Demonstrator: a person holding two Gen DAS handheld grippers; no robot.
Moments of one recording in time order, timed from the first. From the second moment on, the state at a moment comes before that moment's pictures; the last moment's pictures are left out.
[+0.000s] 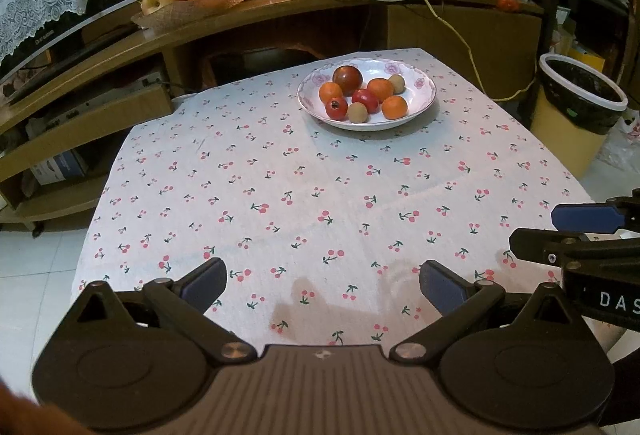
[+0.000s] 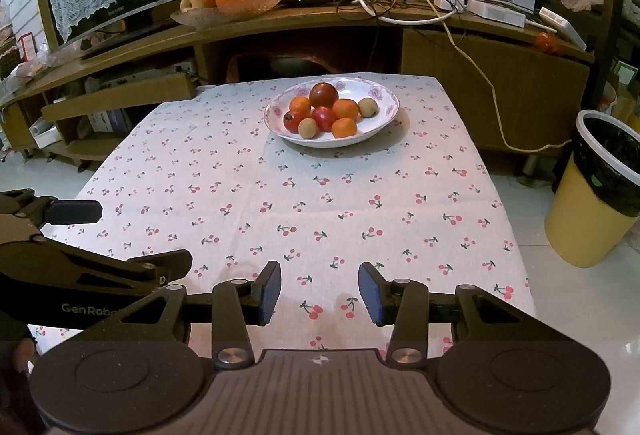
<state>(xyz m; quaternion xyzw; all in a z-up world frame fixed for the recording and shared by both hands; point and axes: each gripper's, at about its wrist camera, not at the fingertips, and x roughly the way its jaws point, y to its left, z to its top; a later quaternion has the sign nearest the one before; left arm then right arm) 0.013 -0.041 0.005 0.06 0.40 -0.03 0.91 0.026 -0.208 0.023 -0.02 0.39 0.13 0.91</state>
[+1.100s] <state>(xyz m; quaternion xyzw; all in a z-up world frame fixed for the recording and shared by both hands) 0.014 -0.038 0.003 0.03 0.41 -0.03 0.91 0.025 -0.206 0.022 -0.02 0.40 0.14 0.91</state>
